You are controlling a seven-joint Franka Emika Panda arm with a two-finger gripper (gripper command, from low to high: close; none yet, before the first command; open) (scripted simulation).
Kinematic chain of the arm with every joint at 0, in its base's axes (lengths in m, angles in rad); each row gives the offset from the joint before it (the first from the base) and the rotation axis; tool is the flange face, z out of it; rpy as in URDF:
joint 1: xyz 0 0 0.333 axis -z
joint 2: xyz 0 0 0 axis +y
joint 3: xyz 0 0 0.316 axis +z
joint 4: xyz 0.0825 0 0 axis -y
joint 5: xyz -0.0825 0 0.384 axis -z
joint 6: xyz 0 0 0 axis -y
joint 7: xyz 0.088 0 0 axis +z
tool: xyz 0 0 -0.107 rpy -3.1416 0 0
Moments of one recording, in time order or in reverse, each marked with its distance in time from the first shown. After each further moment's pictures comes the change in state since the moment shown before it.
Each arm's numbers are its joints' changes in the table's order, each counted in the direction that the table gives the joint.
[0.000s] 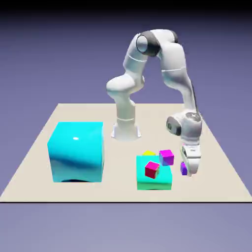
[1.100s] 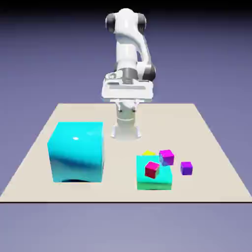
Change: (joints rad) arm 0.763 -0.924 0.080 -0.298 0.133 0.133 -0.905
